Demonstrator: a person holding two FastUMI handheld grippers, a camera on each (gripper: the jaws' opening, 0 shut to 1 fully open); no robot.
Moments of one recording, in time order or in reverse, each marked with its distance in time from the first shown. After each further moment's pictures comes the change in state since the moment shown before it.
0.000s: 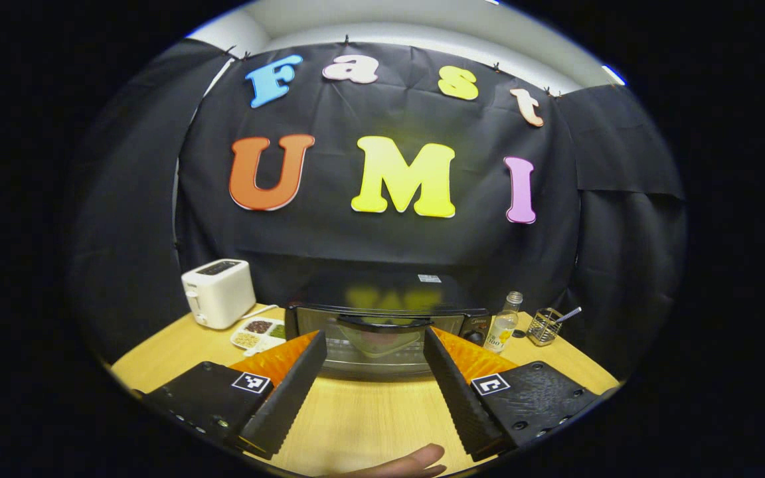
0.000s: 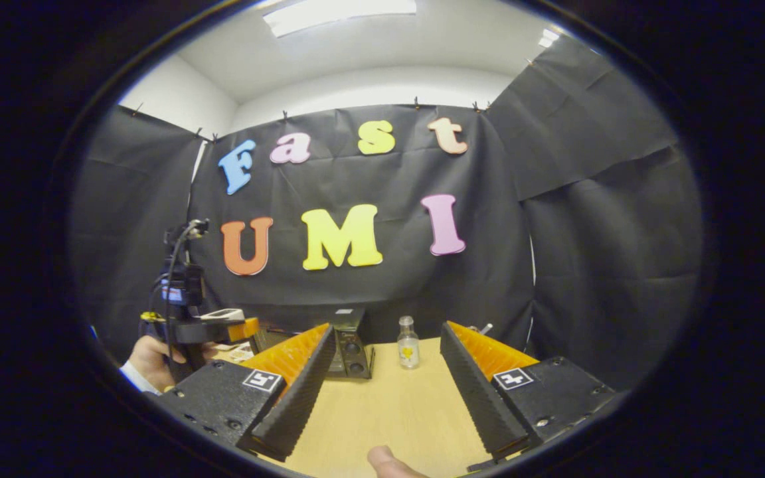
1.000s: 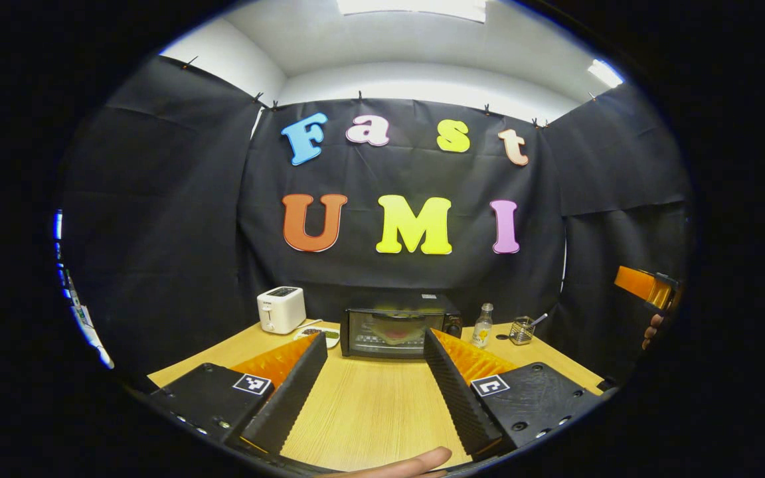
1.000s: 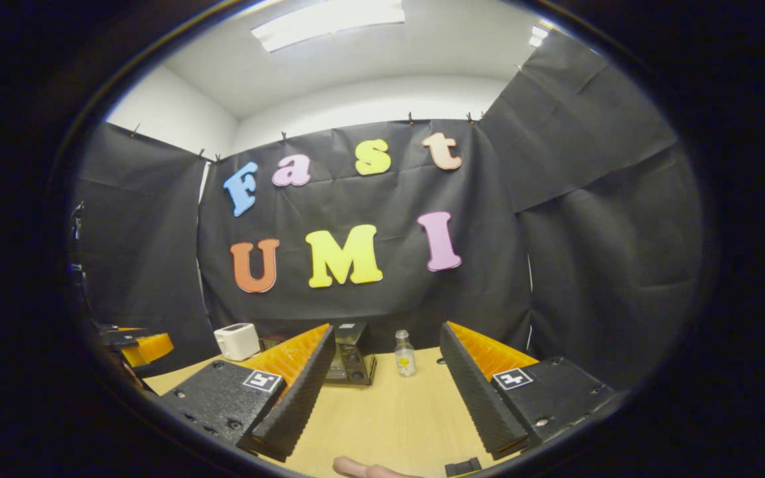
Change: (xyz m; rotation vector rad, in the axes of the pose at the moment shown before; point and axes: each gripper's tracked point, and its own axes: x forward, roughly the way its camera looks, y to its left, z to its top) left arm -0.224 -0.008 0.032 -0.001 -0.126 0.060; right arm -0.051 -0.031 0.049 0.027 -0.064 0.061
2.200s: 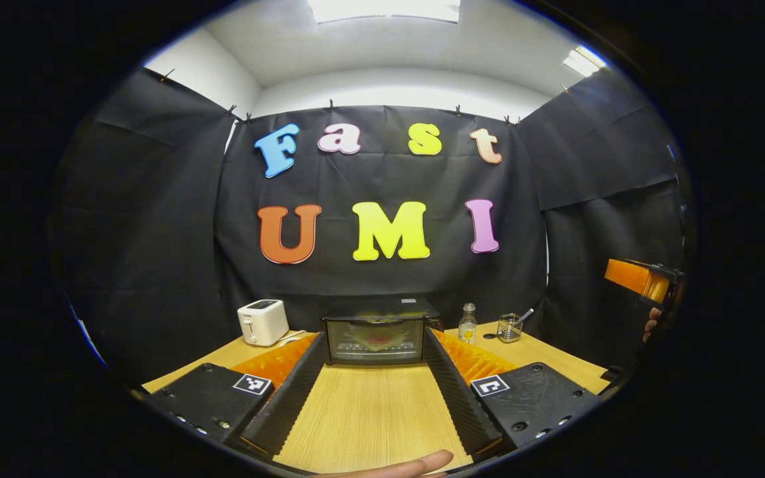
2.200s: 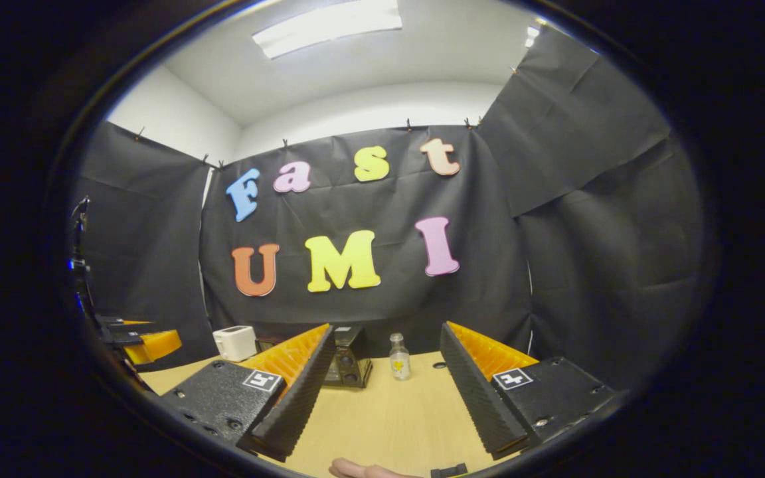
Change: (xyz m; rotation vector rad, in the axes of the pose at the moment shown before) left arm 0.013 -0.034 -0.009 0.071 -0.041 -0.068; right arm 0.000 -0.038 -0.015 0.015 -0.053 0.025
